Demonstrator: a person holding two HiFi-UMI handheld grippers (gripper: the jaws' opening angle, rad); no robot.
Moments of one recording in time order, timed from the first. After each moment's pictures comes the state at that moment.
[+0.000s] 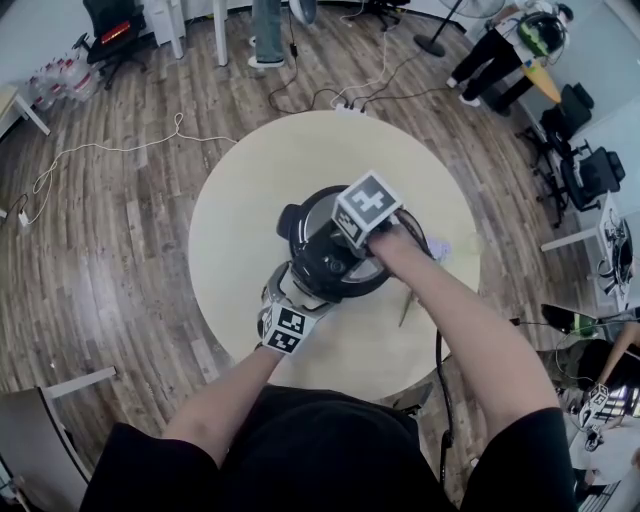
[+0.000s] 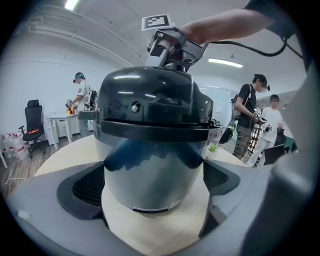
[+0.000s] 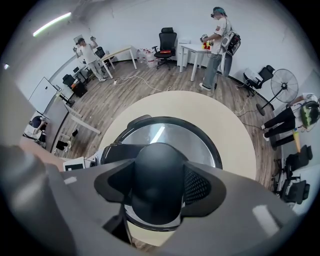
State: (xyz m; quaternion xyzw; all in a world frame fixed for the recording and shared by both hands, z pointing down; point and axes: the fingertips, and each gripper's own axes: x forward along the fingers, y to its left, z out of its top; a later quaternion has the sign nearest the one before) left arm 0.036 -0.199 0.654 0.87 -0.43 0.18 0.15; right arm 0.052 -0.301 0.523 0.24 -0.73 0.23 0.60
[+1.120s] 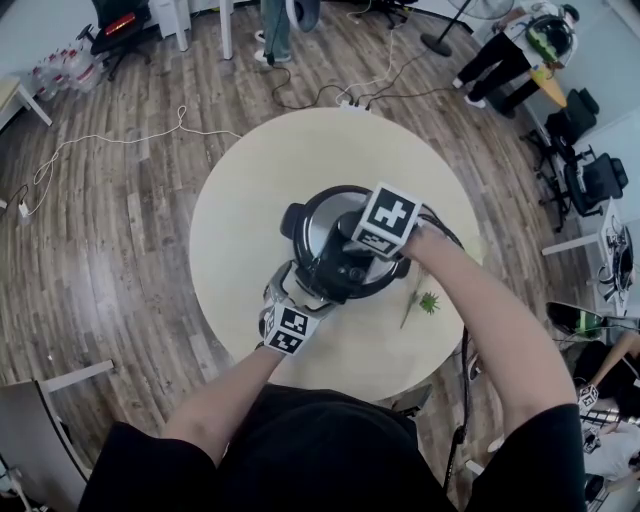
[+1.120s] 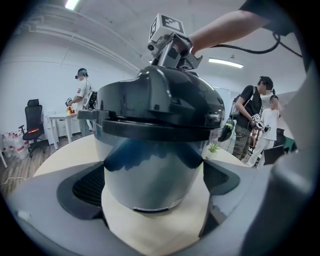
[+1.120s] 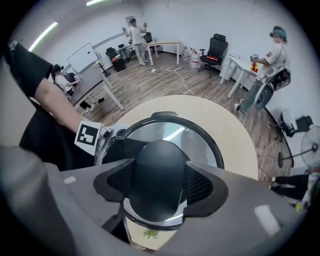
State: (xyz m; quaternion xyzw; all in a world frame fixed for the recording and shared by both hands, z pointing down) left arm 0.039 -0.197 0.655 0.87 -0.43 0.18 0.15; right arm 0.052 -0.277 0.524 0.04 -0.77 0.09 0.63
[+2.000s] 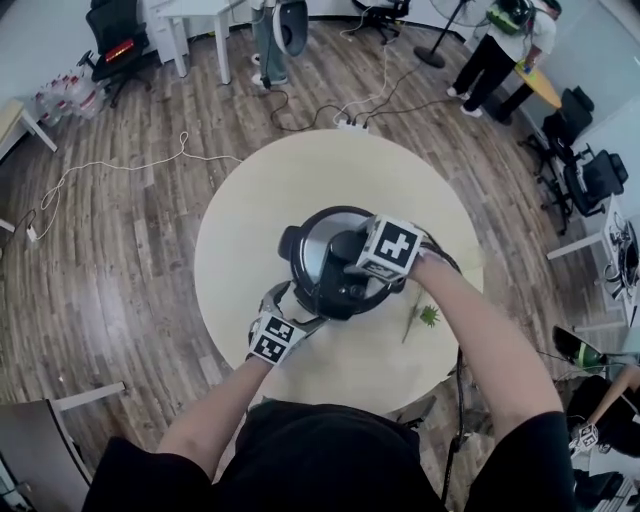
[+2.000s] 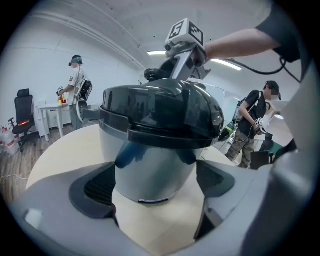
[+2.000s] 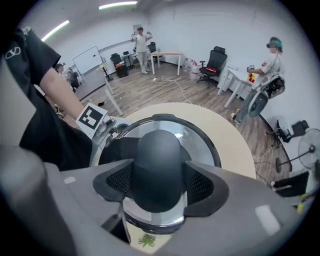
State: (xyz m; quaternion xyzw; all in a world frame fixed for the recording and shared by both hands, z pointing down) left arm 0.019 -0.195 0.647 0.88 -0.38 0.21 0.19; right arm 0.064 -0.276 0.527 0.04 -0.80 0.06 0.59
